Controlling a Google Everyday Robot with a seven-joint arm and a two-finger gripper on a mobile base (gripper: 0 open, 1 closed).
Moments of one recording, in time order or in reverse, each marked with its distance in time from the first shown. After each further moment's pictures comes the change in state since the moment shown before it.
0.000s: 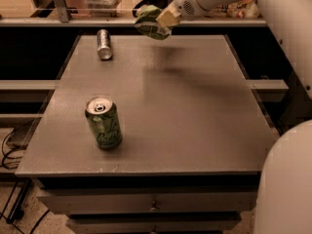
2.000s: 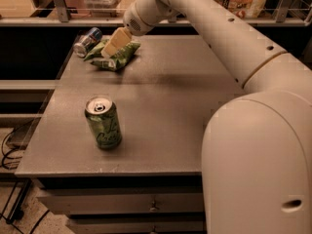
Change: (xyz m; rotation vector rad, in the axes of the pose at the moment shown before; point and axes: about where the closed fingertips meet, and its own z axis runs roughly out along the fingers) arm -0.046 0.073 0.133 -0.163 0.019 -0.035
